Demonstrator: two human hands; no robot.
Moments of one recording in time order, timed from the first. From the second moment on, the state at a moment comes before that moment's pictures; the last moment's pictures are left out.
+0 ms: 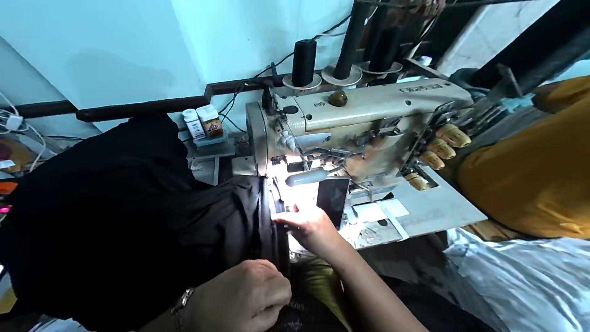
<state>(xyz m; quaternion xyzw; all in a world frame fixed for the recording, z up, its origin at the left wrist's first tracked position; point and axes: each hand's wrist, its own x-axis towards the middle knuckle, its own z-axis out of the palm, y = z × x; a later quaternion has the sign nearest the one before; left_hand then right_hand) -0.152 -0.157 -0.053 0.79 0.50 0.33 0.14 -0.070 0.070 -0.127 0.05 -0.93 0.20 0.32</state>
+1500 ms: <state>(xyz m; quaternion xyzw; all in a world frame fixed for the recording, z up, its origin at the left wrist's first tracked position) -0.169 -0.139 -0.138 0.65 0.68 0.30 -0.17 -0.018 0.055 -0.123 0.10 -0.90 0.35 0.23</state>
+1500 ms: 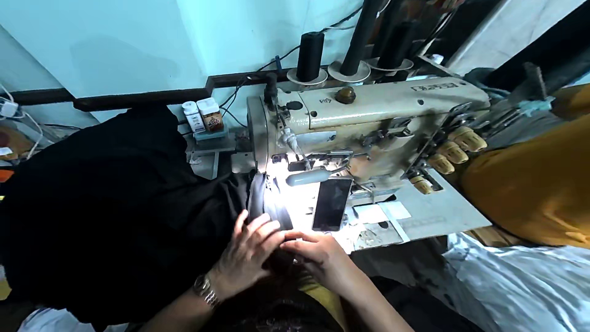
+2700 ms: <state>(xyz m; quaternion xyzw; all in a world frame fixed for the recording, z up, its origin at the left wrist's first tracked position) -0.156 -0.162 -0.062 0.77 0.56 0.29 0.05 -0.031 0.047 -0.125 0.11 -0.91 0.33 0.22</state>
